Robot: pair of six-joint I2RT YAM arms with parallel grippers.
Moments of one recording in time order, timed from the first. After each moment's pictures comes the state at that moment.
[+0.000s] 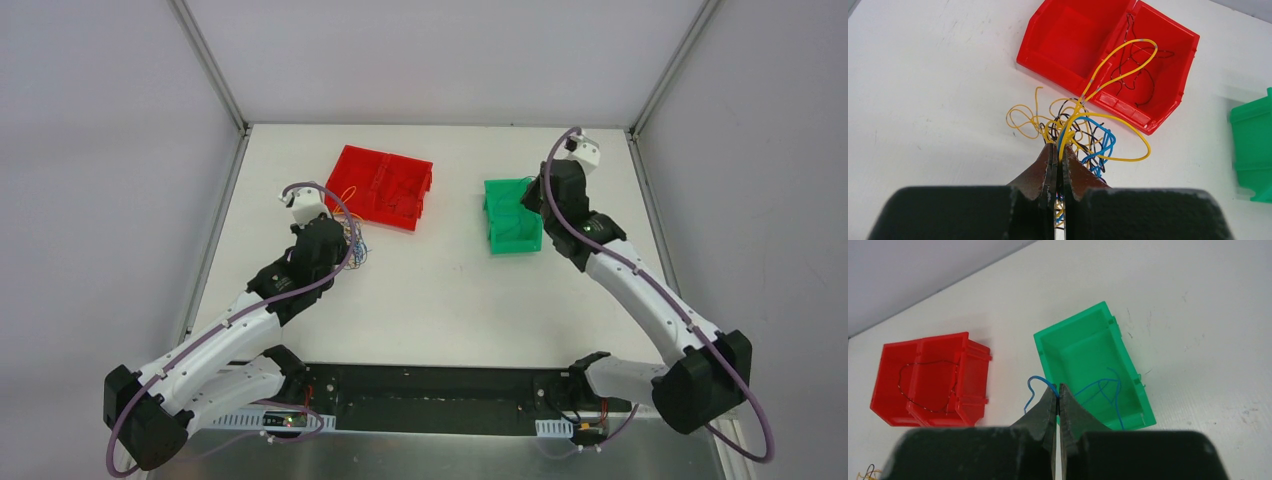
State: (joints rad) left arm -0.67 0.88 0.70 -0.29 -0.76 -0.53; right arm 0.47 1.17 1.03 -0.29 0.48 0.60
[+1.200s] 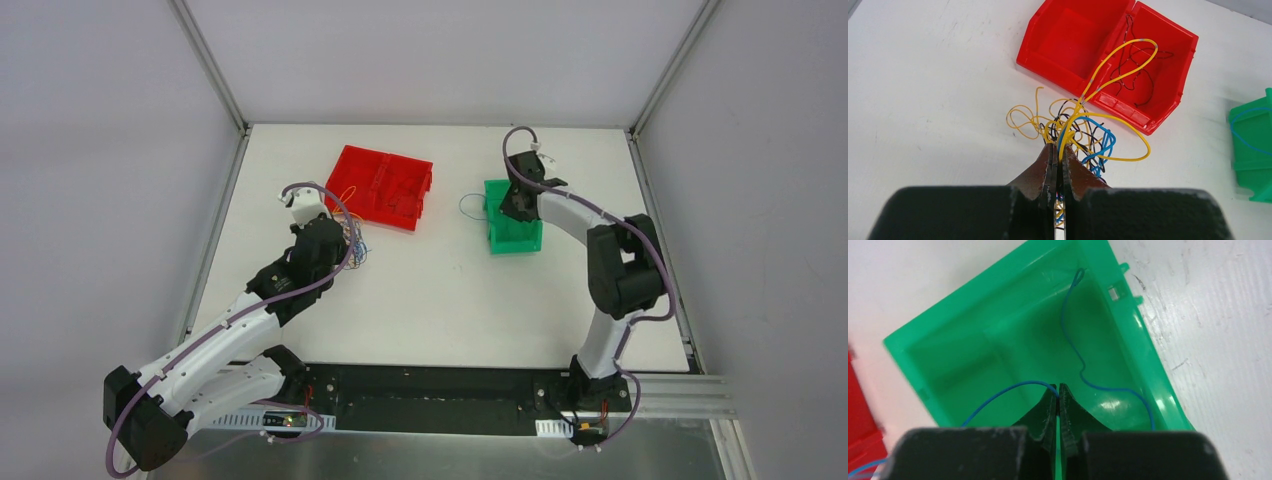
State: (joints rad) left arm -0.67 0.87 0.70 -0.29 -0.76 -0.53; right arm 0.35 1.81 1.24 -0.39 0.27 0.70
